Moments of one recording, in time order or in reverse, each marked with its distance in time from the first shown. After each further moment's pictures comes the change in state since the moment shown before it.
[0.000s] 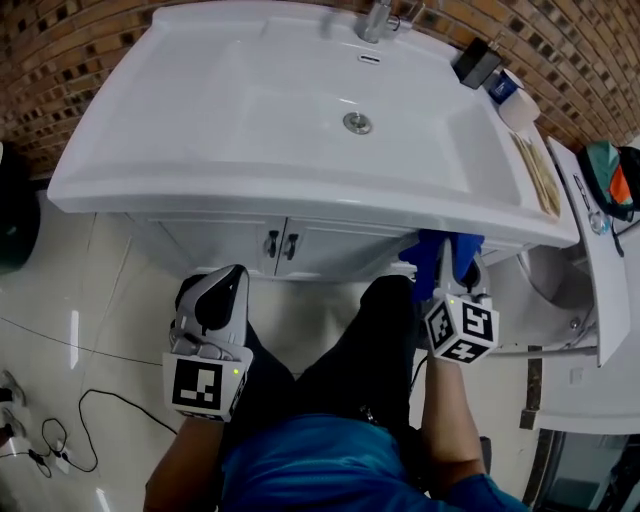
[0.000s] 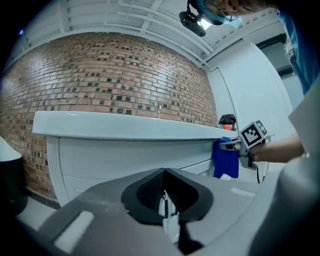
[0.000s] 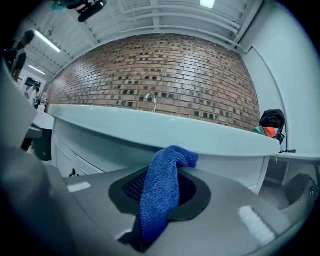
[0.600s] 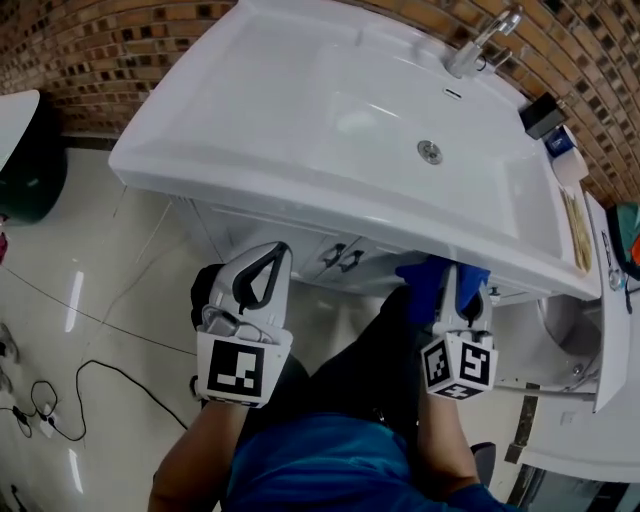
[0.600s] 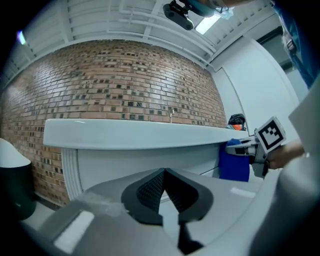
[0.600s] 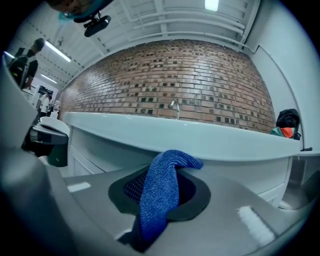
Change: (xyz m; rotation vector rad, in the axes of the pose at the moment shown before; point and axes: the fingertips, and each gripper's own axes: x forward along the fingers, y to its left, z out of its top) left arm 0.000 0.069 0.024 0.046 -0.059 0.088; right arm 0.003 0.124 0.034 0.002 -0.074 0.139
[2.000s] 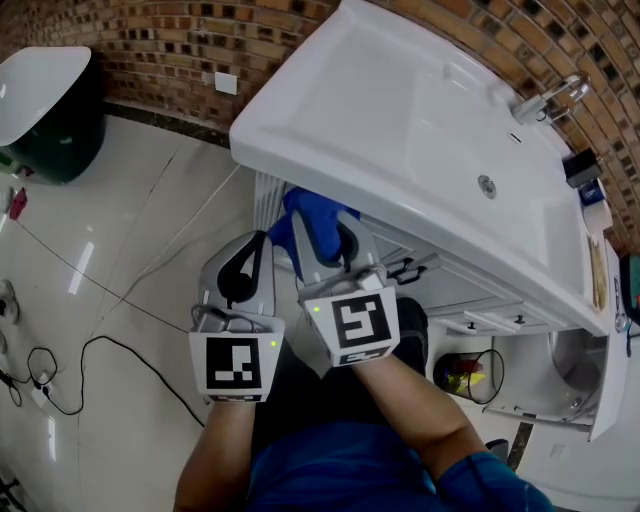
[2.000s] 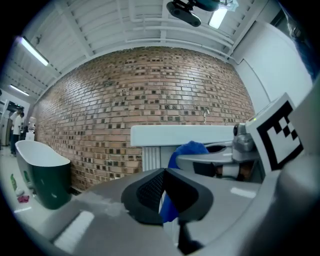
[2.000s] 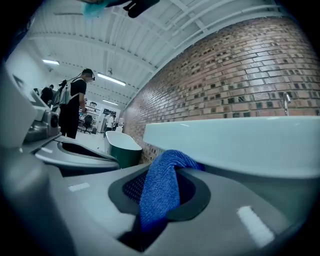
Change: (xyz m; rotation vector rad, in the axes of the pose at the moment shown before) left arm -0.095 0.136 -0.024 -0.051 0.031 0.319; right arm 0.045 0.387 0.053 -0.146 -0.116 0.715
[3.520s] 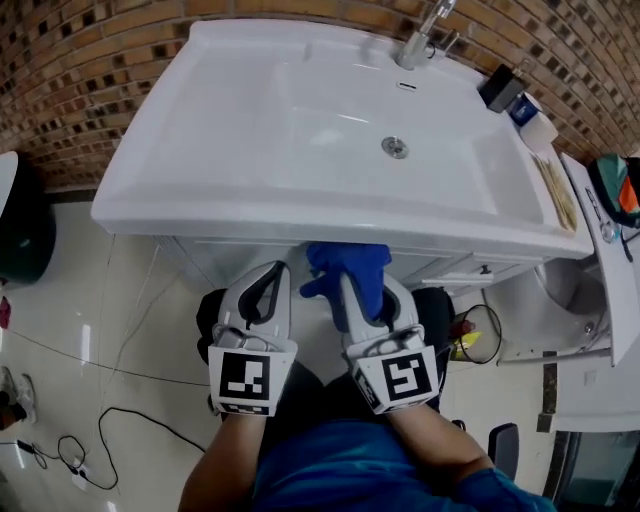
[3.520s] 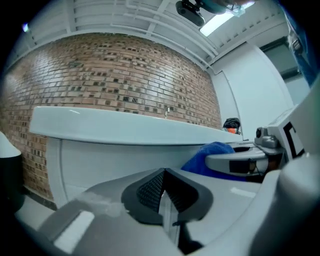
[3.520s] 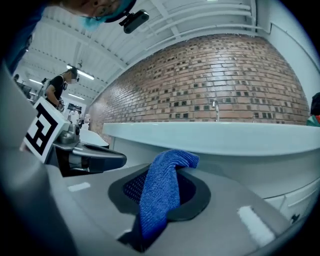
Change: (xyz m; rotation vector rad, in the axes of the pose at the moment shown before) left arm 0.047 -0.175 0.005 0.019 0.023 -0.417; right arm -0.196 -0.129 -0.049 0.149 0.072 -0.402
